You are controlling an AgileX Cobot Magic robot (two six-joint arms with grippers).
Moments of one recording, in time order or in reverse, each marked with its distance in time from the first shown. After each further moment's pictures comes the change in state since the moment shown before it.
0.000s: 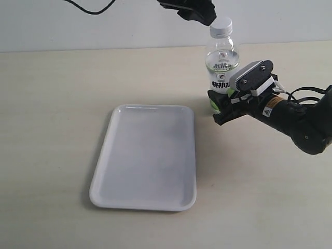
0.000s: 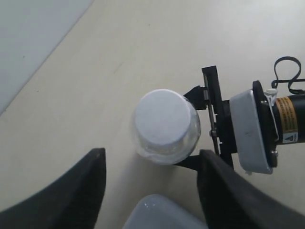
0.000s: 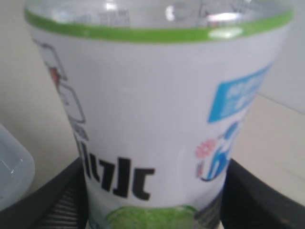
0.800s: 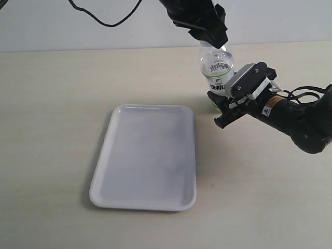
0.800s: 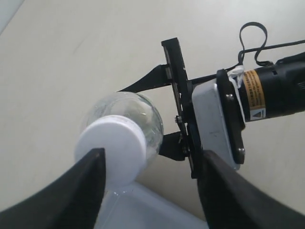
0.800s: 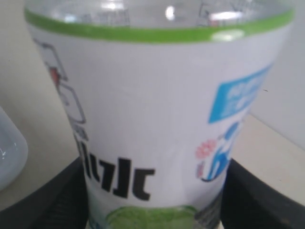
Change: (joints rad) left arm -0.047 0.054 -0.052 0.012 0.112 -0.006; right arm 0.000 0.000 -0.006 -0.004 0.000 -0.169
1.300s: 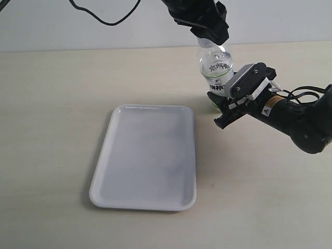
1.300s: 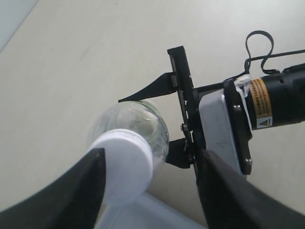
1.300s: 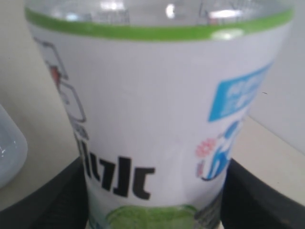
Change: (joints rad) left arm 0.000 0.005 0.000 0.002 -0.031 0.000; right arm 0.000 0.000 0.000 0.000 0.000 -0.021
